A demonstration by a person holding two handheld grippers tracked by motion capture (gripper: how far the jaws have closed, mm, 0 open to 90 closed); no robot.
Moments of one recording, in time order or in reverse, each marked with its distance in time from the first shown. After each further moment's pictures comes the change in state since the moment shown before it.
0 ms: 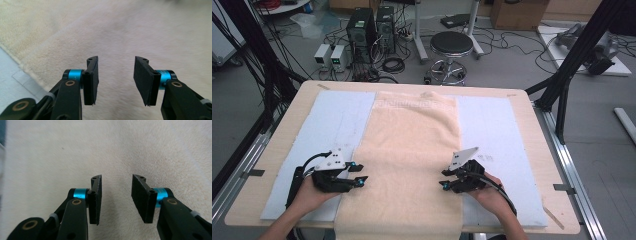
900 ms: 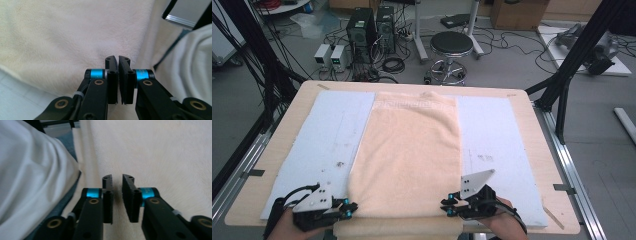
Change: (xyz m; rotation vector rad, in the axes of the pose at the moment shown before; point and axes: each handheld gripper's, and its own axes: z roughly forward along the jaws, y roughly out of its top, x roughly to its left) left arm -0.090 -0.018 -0.067 0.001 -0.122 0.061; right arm 0.073 -0.006 -0.050 -0.135 0.173 -0.060
